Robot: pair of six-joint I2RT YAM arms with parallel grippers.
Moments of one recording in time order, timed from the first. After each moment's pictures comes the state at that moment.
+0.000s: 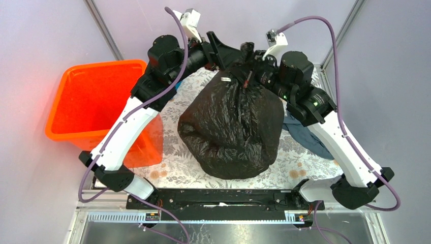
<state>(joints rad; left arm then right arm) -0.69 1.52 1.95 -0.32 0.21 -0.57 0.68 1.33 1.73 -0.47 -0.08 0.51</state>
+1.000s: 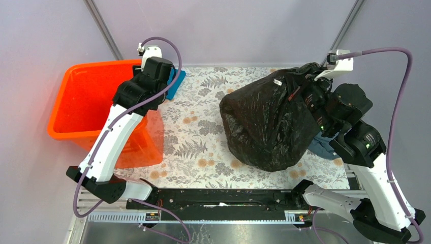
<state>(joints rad) -0.52 1.37 1.77 -1.10 -0.79 -0.30 0.68 0.96 1.57 -0.58 0.41 0.29</state>
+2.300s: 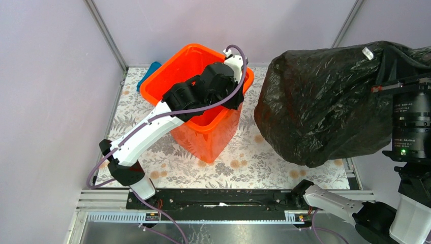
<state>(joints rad) -0.99 1.64 2.05 -0.92 -0.19 -0.35 0.68 0.92 1.98 -0.49 0.64 -0.06</state>
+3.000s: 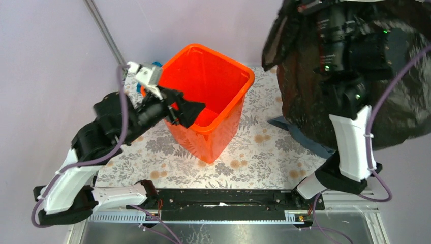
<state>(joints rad) -1.00 1.07 1.71 -0.74 -0.22 -0.35 0.68 1.51 2.45 -0.13 0.40 -0.25</state>
